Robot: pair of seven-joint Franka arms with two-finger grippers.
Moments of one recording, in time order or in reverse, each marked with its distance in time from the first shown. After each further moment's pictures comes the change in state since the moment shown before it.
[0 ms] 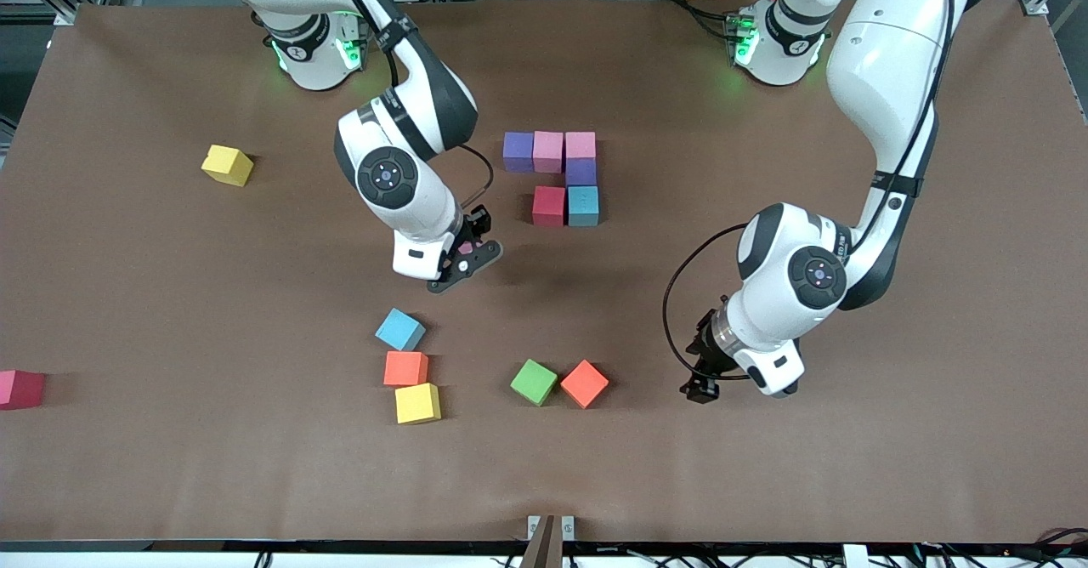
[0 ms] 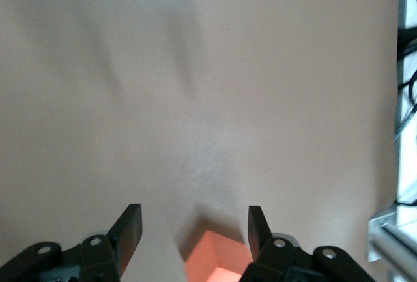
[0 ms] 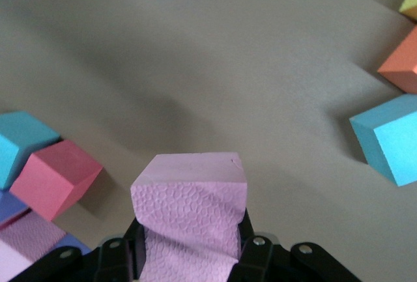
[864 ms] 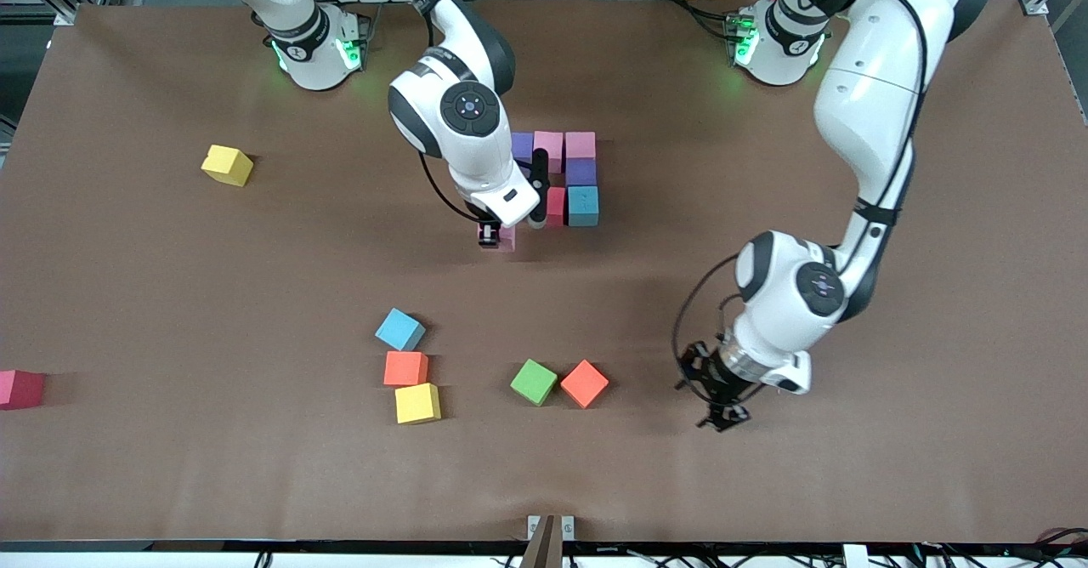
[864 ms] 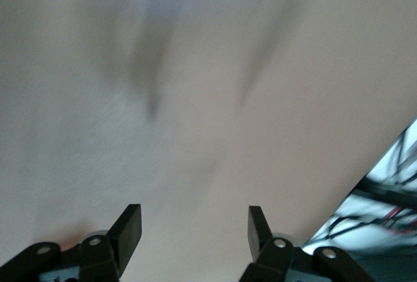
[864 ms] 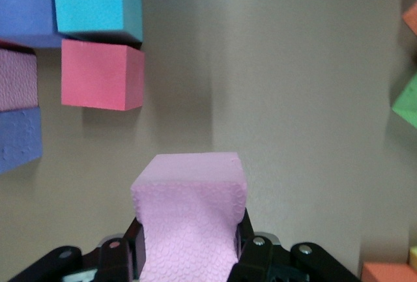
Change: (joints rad) left arm 0.017 0.116 0.068 0.001 -0.073 0.280 -0.443; right arm 0.007 -0.010 0.167 -0.073 -0.276 0.134 -0.663
